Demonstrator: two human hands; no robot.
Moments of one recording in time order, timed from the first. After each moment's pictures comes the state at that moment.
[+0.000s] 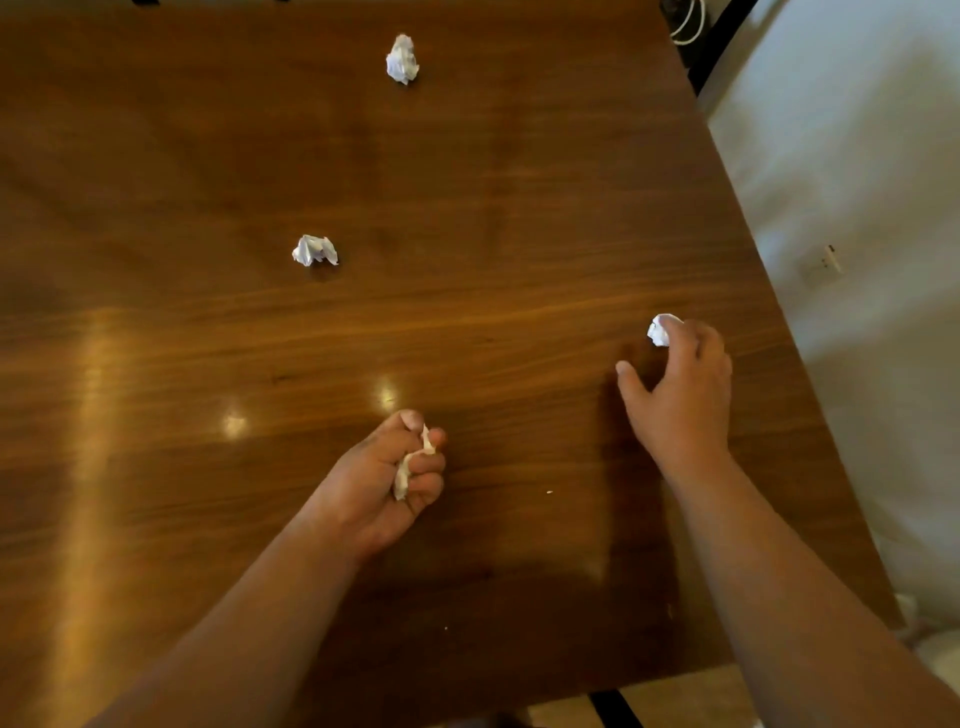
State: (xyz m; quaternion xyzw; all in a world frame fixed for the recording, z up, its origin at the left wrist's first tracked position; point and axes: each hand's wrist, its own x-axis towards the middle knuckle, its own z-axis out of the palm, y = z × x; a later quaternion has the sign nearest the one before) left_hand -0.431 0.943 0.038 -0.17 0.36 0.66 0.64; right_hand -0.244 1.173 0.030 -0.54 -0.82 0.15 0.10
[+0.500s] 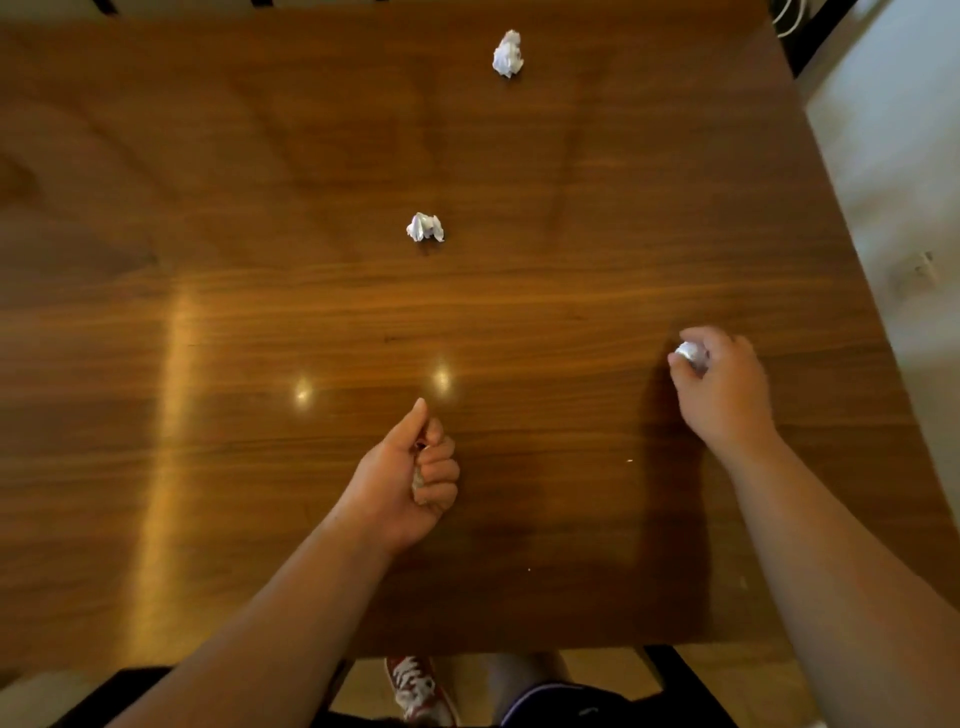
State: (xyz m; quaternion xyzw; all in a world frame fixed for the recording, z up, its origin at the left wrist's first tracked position) left_hand -0.441 0.861 0.061 -0.21 0.37 0.67 0.61; right_hand -0.266 1.142 0.036 -0.50 -0.82 0.28 0.07
